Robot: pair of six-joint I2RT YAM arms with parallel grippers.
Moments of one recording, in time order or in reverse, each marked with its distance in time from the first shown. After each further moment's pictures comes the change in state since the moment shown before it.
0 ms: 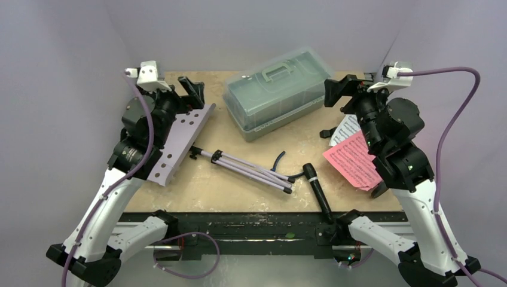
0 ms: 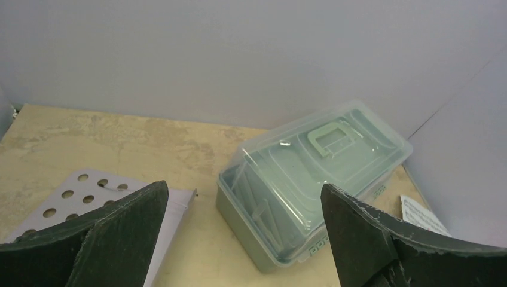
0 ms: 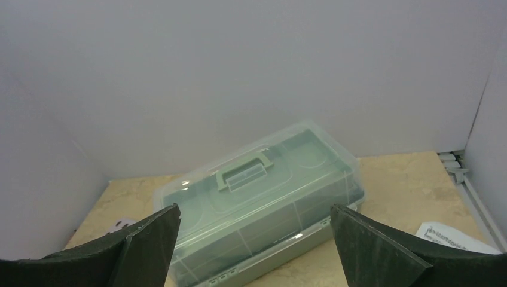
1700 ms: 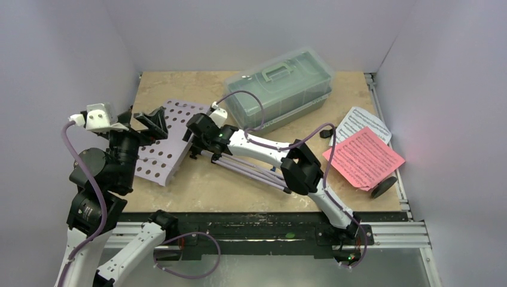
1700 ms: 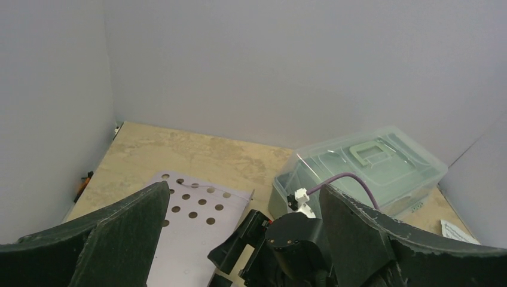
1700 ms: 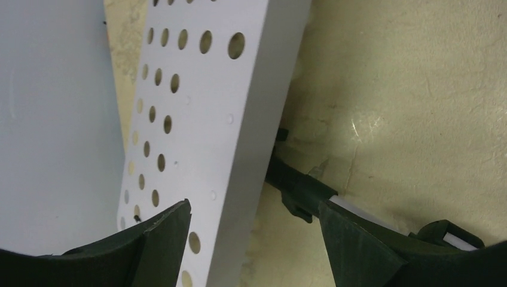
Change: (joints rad) left arm 0.001 -0.348 -0.044 -0.212 -0.151 0.114; right arm 0.590 1.409 0.654 -0.028 0.010 0.975
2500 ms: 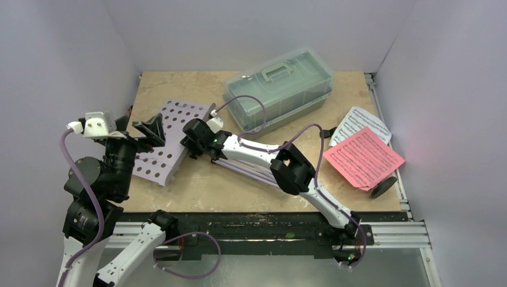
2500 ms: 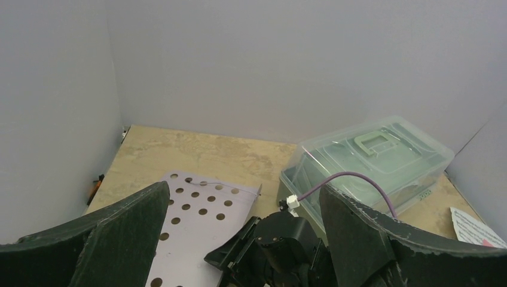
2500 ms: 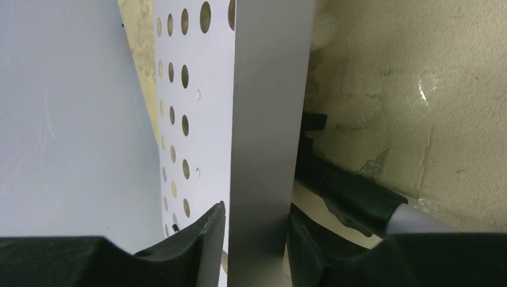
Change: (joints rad) left arm 0.000 -0.056 -0.016 -0.040 0.031 0.053; right arm 0.006 0.142 0.066 0.097 -0.073 0.216
